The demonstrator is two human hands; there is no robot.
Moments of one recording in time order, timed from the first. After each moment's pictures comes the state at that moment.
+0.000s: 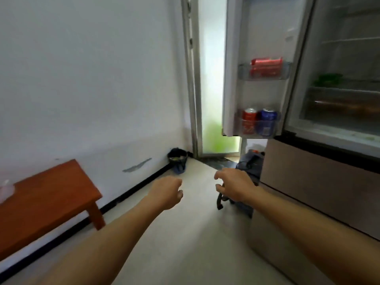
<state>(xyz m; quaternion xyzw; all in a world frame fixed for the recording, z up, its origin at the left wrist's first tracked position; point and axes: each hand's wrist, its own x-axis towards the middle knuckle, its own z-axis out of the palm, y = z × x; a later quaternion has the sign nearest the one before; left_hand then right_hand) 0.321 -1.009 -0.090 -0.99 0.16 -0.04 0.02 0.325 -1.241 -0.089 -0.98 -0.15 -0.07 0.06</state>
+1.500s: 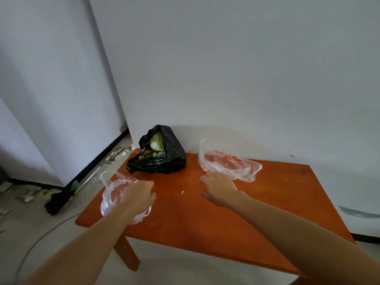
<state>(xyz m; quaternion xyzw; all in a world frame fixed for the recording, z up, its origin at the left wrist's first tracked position) 0.174 -0.046 -0.147 -0.90 -0.43 -0.04 -0.02 0.406 -0.169 -0.151 -0.75 -0.66 -0.01 0.07</state>
